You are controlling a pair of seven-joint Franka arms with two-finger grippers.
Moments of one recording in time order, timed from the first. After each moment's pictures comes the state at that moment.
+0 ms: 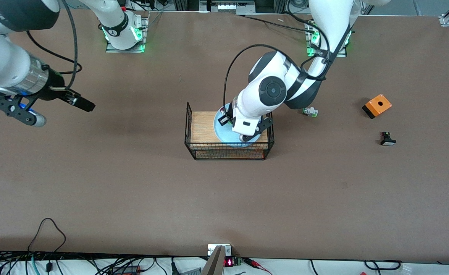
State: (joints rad) left arm -0.57 0.53 -0.10 -1.44 -0.38 1.96 -1.15; right arm 0.22 0.19 0.01 -1.42 0.06 1.45 0.82
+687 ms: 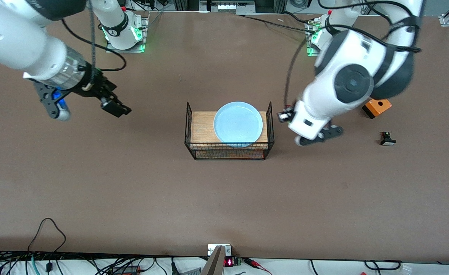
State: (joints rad) left arm -0.31 0.42 -0.06 -1.36 -0.10 1.56 -0.58; right arm 0.35 0.21 0.01 -1.42 0.23 1.63 1.33
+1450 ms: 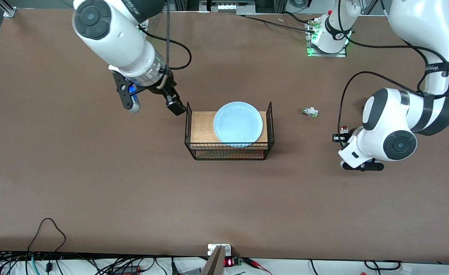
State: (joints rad) left arm -0.09 0.52 -0.06 -1.58 0.10 1.74 -0.15; right arm 0.58 0.30 0.01 -1.42 0.18 1.75 1.70
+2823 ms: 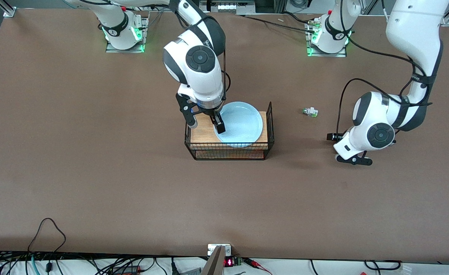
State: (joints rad) left arm 0.00 0.46 -0.14 -1.84 0.18 1.98 -0.10; right arm 0.74 0.58 0.01 -1.42 -0.01 2.05 1.89
